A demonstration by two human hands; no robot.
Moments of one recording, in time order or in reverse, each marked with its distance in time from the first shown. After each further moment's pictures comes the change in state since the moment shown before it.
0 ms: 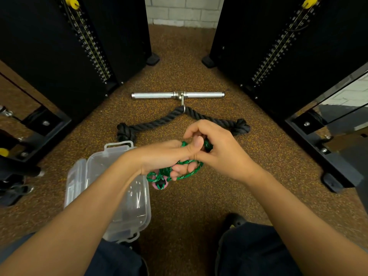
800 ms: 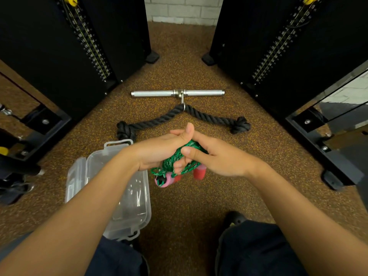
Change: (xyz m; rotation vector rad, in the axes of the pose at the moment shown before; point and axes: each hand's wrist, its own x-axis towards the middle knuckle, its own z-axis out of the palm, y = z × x) left_hand -0.001 0.005 0.000 -0.084 0.129 -0.060; right_hand 0.000 -0.001 -0.003 0.138 -0.410 0.206
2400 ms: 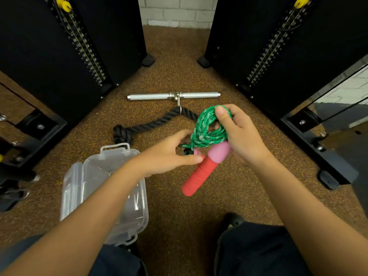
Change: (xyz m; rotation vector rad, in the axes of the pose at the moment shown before) left_hand 0.021 -0.018 0.006 0.222 0.267 0.190; right_hand 0.004 0.026 -0.025 0.533 0.717 0.024
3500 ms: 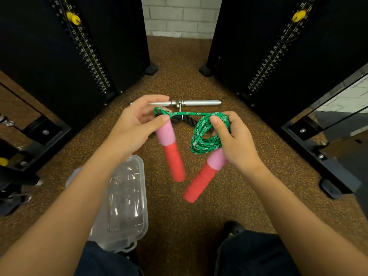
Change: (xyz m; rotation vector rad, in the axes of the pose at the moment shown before) left_hand -0.014 0.027 -0.052 -0.247 0.458 0.231; right_hand -0.002 -0.003 0.003 -0.345 0.118 -0.100
